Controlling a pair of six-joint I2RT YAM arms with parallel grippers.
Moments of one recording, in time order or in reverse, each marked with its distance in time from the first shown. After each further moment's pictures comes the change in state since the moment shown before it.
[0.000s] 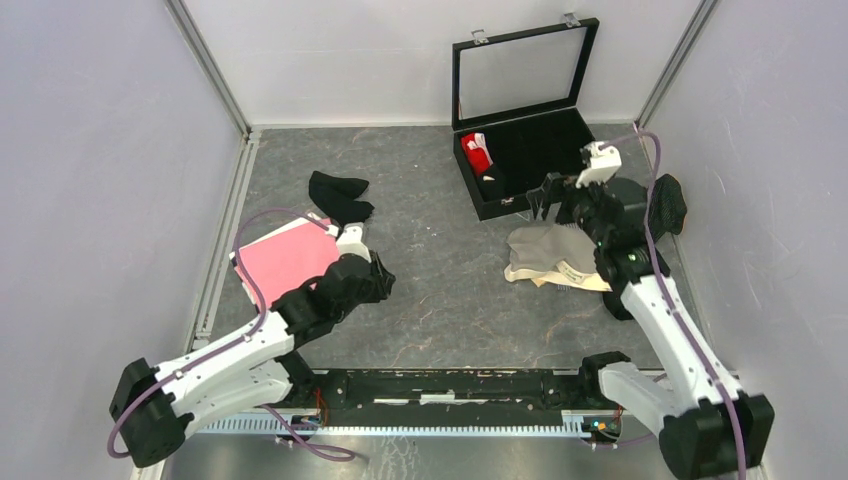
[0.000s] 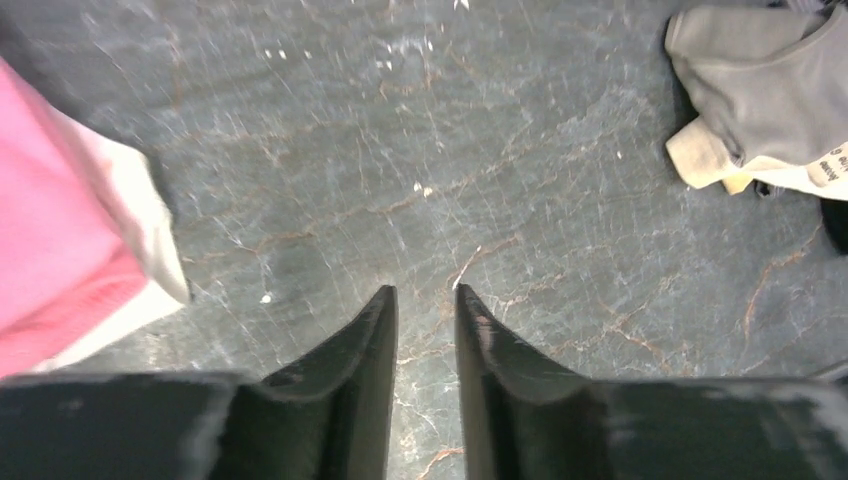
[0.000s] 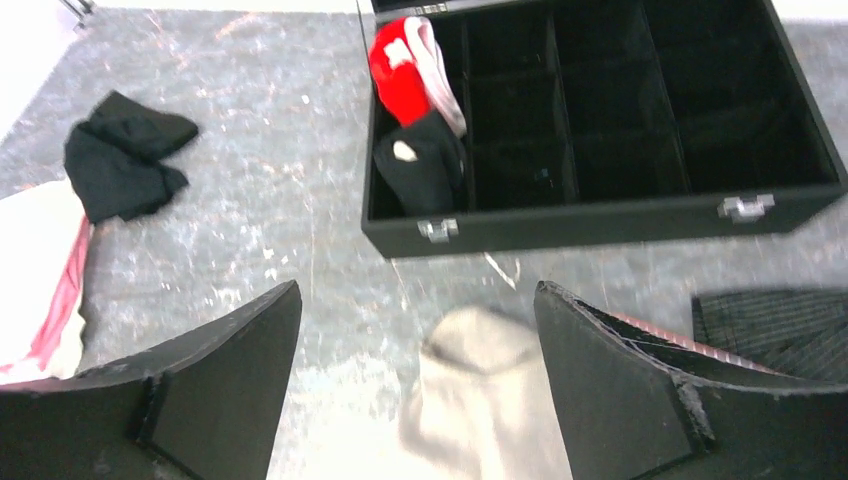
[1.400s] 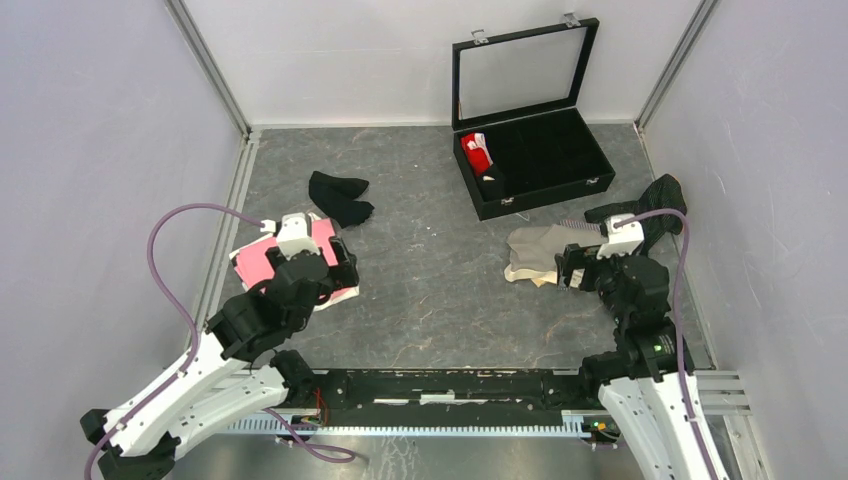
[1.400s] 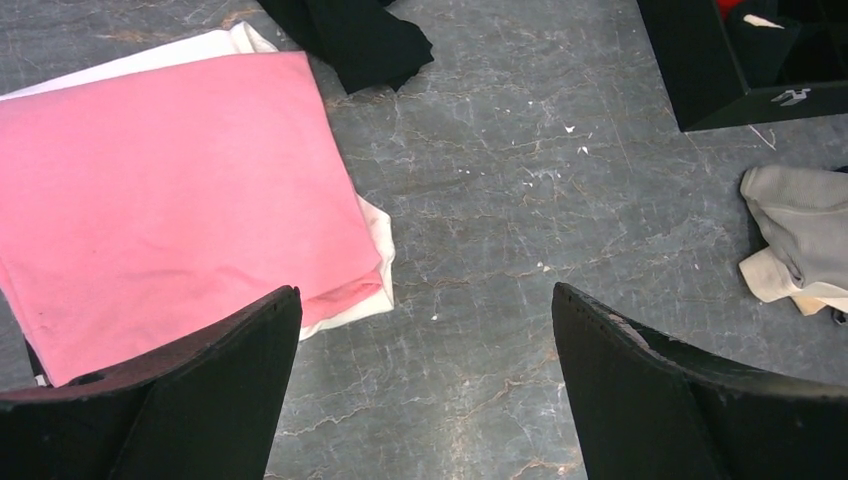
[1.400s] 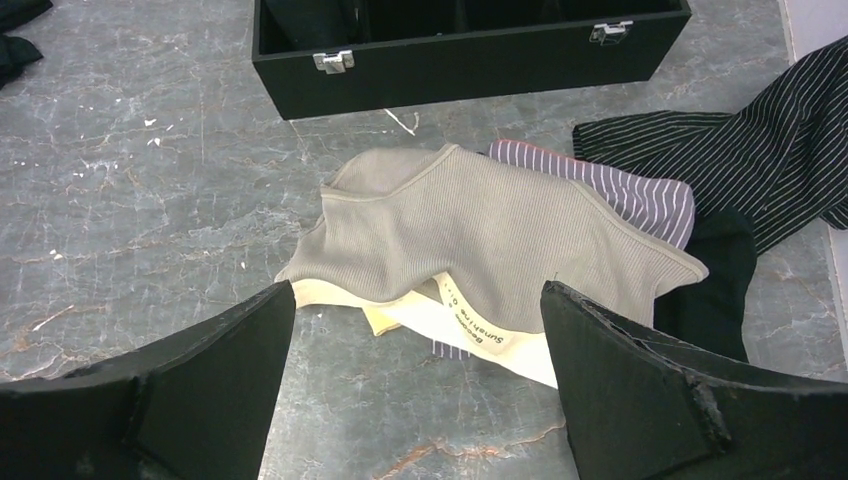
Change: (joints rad) left arm 0.000 -0.263 0.295 -0.528 -0.367 0.060; right arm 0.000 -0.620 -0.290 -0.406 0.165 -0.121
